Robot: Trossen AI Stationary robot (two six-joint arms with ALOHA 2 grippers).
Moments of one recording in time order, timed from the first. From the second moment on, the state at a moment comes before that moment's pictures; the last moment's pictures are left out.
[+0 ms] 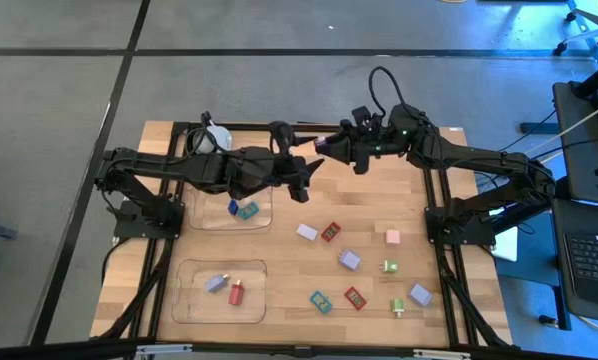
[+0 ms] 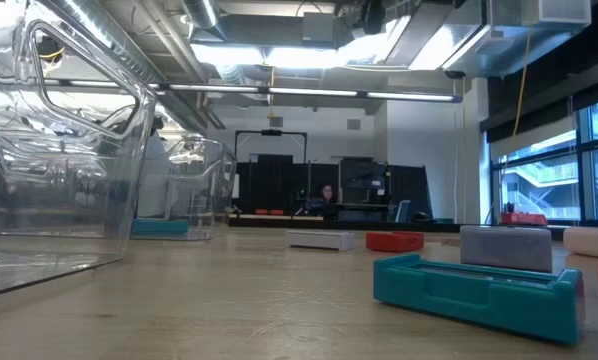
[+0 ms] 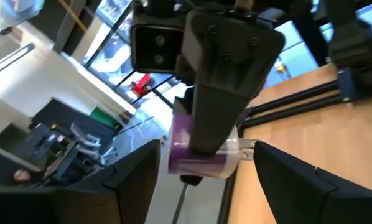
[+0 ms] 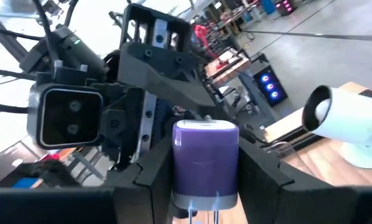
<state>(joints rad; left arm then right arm) -0.08 1.55 1.57 -0.21 -0.70 0.59 -0.26 1.30 1.12 0.23 -0.40 0.66</state>
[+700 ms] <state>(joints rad) -0.07 1.55 1.57 -0.21 -0.65 0.61 -0.26 1.30 1.12 0.23 -0.49 0.66</state>
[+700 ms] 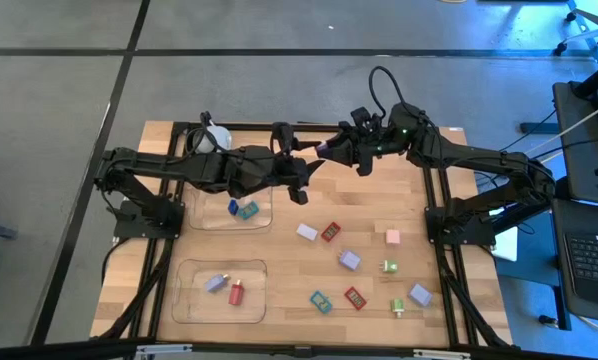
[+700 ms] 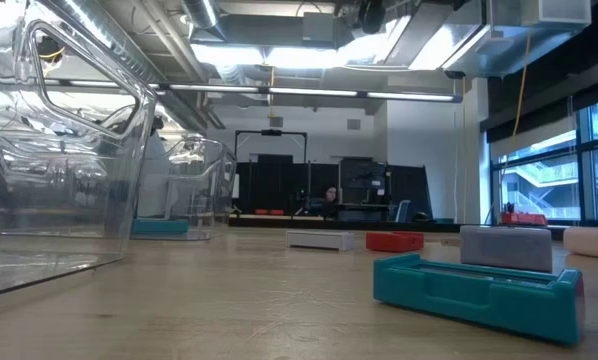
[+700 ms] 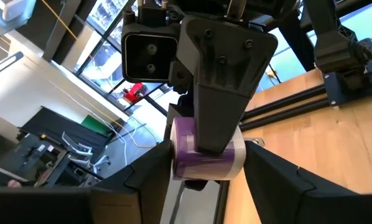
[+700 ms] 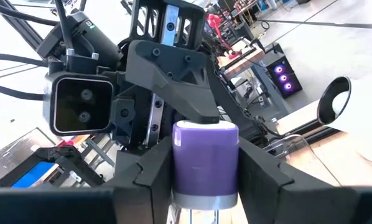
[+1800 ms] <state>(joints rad) -0.10 1.55 1.57 -0.19 -0.64 0.46 -0.36 1.30 1.12 0.15 -0.70 0.64</state>
